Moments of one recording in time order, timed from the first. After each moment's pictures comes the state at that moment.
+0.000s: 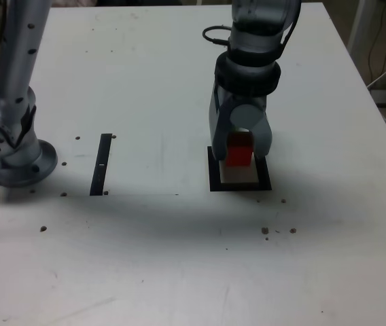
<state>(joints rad) -0.04 2.05 -1.52 1.16 0.03 -0.06</state>
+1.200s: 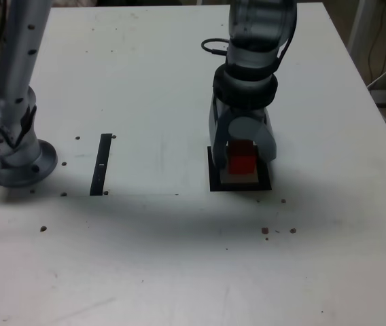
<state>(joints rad) -0.06 2.05 -1.44 1.06 0.05 -0.07</state>
